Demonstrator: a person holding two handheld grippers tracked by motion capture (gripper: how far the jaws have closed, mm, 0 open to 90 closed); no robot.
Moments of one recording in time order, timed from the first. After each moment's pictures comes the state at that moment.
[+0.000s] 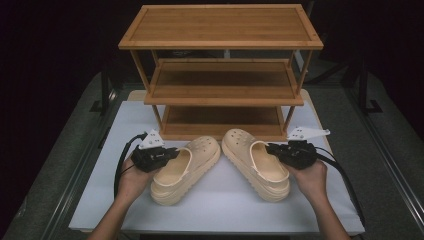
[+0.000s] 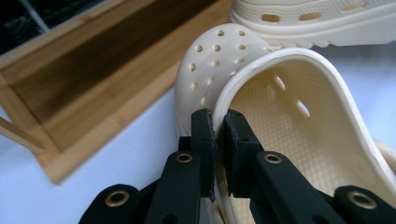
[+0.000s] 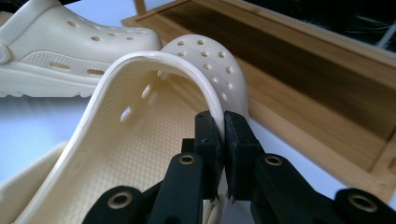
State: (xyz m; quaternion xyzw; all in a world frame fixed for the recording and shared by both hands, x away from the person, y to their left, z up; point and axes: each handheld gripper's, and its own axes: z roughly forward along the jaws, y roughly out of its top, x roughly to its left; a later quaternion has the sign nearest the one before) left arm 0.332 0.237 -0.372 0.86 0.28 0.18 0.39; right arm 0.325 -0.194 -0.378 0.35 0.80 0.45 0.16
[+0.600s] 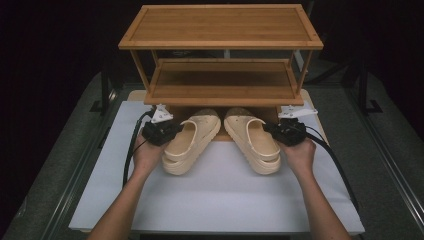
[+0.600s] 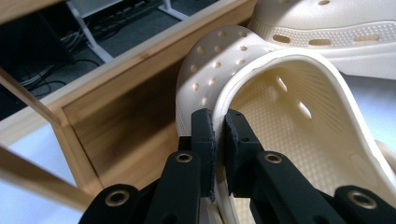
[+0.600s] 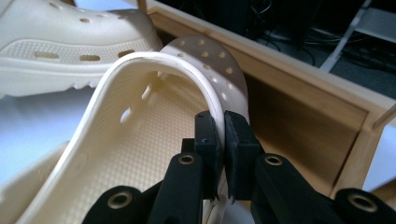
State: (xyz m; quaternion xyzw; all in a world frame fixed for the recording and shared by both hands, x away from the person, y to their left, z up) left arm 0.399 0.216 -0.365 0.82 0.32 0.24 0.40; right arm 0.389 -0.184 -0.376 0.38 0.78 0.44 0.21
